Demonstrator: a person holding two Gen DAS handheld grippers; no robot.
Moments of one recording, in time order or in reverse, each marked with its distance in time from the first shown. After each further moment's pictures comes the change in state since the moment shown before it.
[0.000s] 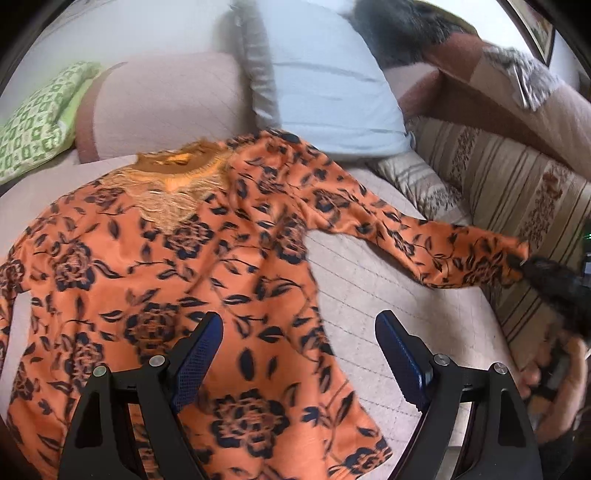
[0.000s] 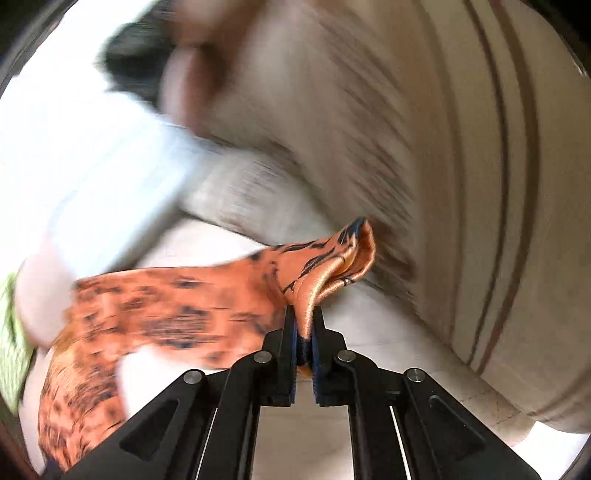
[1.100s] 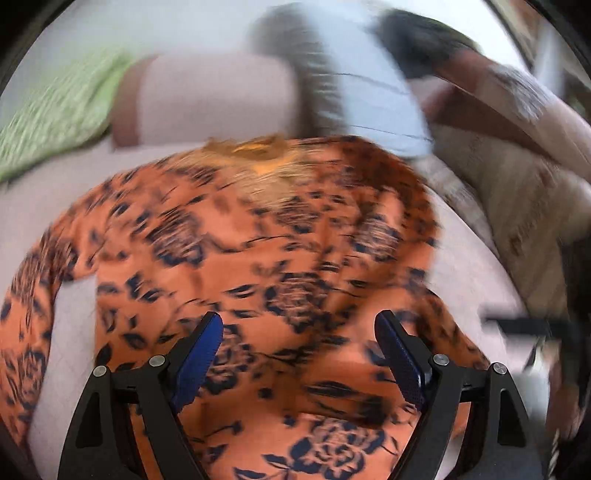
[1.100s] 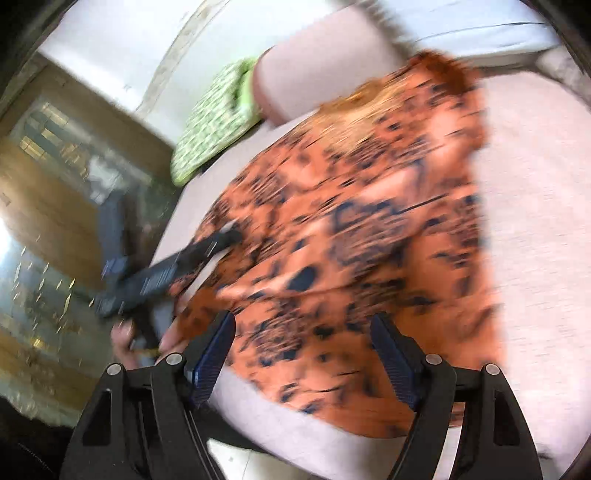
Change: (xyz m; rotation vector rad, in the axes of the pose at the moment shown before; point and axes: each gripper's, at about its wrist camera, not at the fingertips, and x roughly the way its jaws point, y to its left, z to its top) left arm -0.055 0.139 -0.034 0.116 -0.042 -0.061; right arm -0.050 0.184 -0.165 -0.439 0.546 0.773
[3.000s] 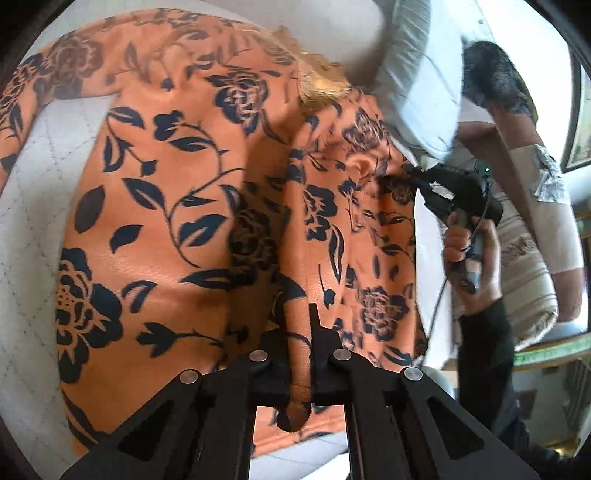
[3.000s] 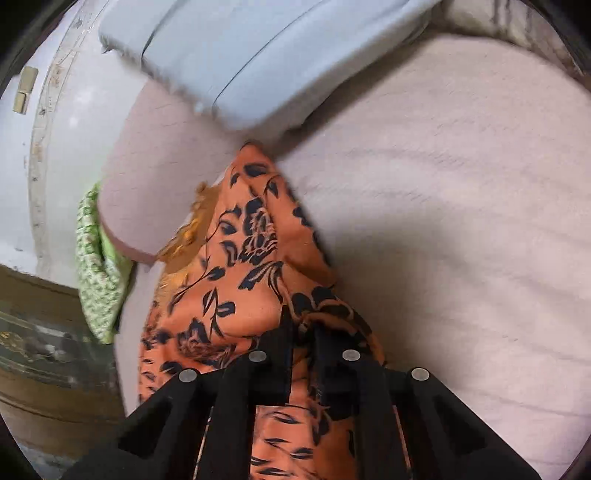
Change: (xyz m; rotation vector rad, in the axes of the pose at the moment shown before) left arm 0.013 0.122 -0.053 -0.521 0.329 -0.282; right arm 0.107 -0.145 0.192 0.468 -0.131 -0.222
